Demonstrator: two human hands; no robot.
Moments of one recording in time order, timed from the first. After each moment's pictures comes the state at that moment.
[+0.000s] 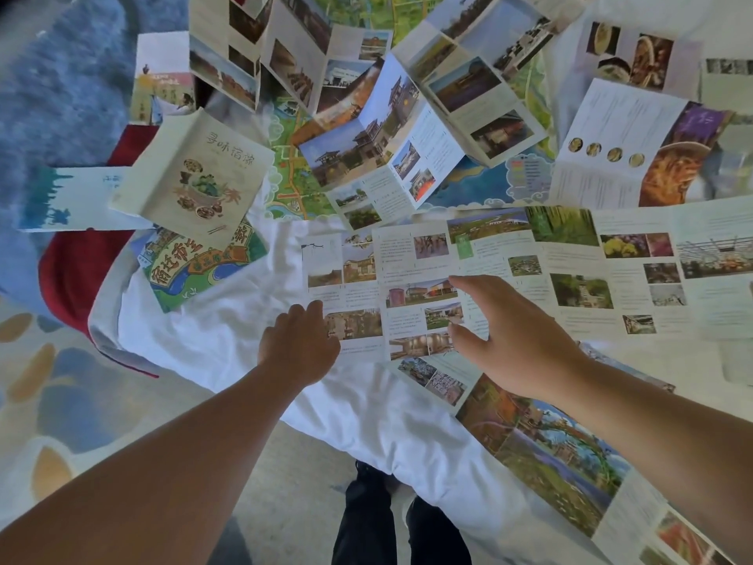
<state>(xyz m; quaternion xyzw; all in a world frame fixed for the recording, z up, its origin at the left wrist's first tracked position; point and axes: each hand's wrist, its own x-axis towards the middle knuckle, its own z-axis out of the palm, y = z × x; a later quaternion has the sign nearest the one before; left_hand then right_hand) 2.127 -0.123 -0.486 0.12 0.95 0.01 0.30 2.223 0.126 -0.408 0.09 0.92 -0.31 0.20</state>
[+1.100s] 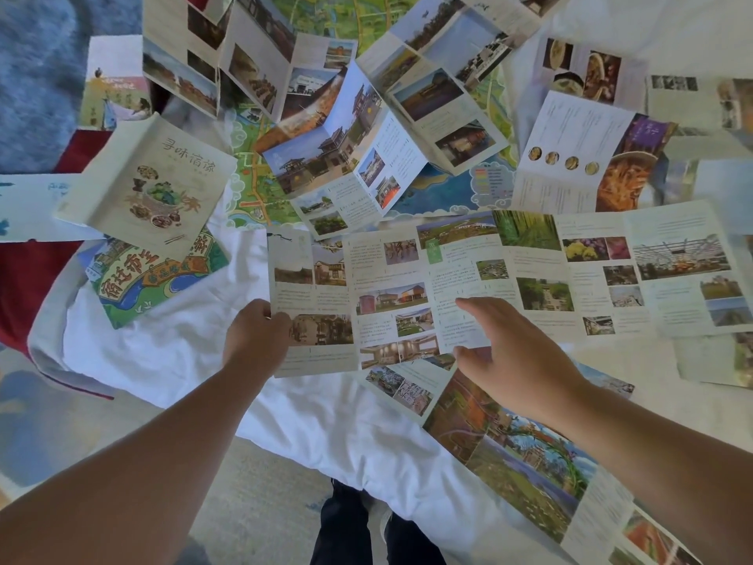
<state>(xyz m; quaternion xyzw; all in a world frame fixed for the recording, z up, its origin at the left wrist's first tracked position) 2.113 -0.115 -0.507 -0.12 0.92 0.29 0.22 2.252 0.157 -0.429 0.13 0.93 -0.27 0.20</state>
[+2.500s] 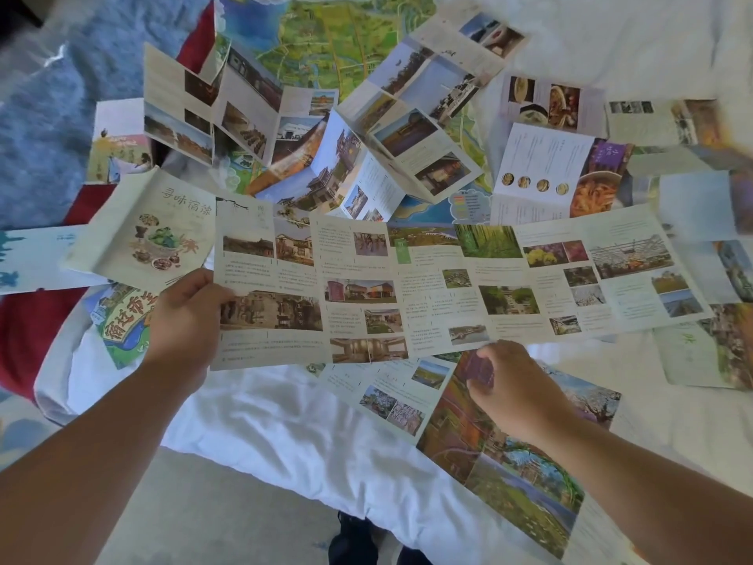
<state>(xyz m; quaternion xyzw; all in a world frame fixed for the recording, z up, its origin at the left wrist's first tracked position) 2.082 -0.120 -0.403 -0.10 0.83 0.54 0.10 2.277 0.172 -0.456 0.25 0.90 -0.25 0.25</state>
